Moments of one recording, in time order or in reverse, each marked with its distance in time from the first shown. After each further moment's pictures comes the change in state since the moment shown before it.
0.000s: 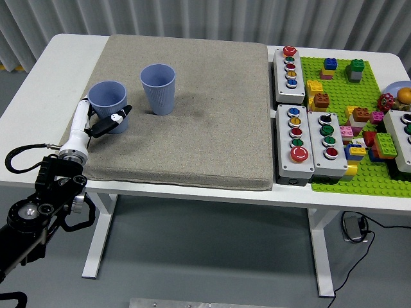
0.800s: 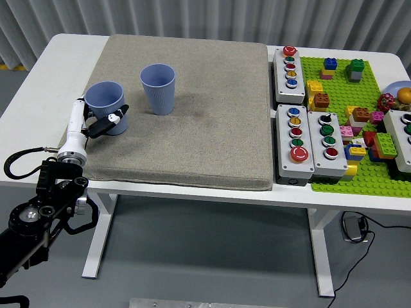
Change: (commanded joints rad) left arm 0.029 -0.008 -0.030 -0.040 0.013 0.064 -0.023; right arm 0.003 0.000 0.001 0.000 -0.004 0.000 -0.004
